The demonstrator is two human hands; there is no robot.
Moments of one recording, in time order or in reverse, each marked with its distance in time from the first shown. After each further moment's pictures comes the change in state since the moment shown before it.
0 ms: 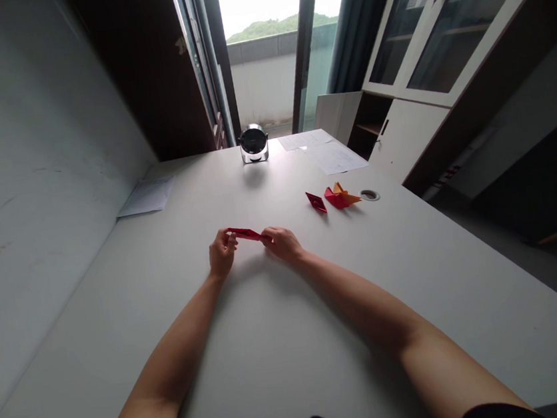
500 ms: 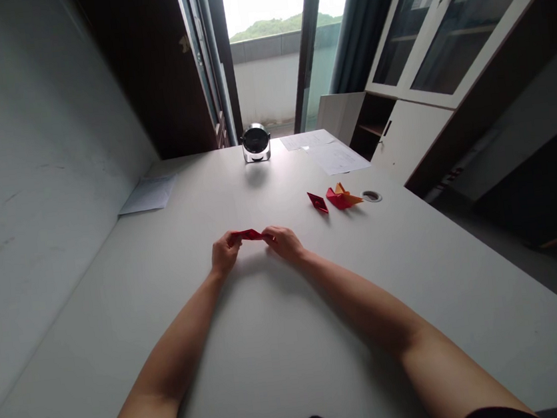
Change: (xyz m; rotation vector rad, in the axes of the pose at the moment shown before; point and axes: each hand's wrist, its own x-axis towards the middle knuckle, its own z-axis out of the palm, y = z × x) left_hand 0.000 -0.010 0.003 0.029 -0.121 0.022; right_hand 0.001 0.004 0.002 0.080 0.001 -0.013
